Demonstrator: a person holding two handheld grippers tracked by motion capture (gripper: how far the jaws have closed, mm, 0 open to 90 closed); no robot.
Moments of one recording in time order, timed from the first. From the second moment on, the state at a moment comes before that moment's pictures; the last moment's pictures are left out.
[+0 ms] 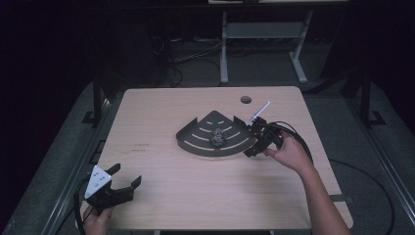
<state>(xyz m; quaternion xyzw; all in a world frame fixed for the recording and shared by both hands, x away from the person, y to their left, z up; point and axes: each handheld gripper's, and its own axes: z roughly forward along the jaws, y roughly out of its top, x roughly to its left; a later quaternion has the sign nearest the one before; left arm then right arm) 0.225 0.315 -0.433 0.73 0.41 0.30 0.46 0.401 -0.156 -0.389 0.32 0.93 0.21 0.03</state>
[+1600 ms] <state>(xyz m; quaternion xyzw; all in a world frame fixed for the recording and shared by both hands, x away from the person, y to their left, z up) 0.225 0.314 -0.434 0.73 0.42 0.29 0.46 0.351 -0.189 -0.411 0.33 0.92 0.22 0.03</state>
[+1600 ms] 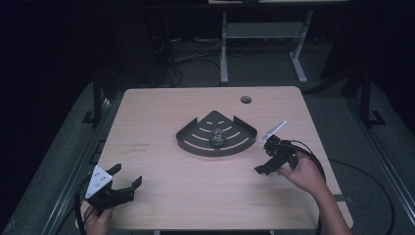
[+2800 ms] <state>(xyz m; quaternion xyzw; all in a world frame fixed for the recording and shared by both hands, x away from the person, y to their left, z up) 0.226 0.312 -0.435 0.73 0.41 0.29 0.45 0.309 -0.202 -0.429 0.33 0.91 0.25 0.04</state>
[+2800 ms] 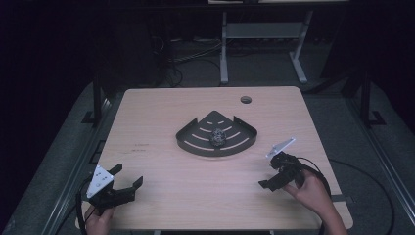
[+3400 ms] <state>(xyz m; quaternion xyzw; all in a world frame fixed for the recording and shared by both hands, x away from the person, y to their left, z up) 0.226 0.312 -0.436 0.73 0.41 0.29 0.46 0.290 -0.217 -0.441 0.34 0.90 0.26 0.04</state>
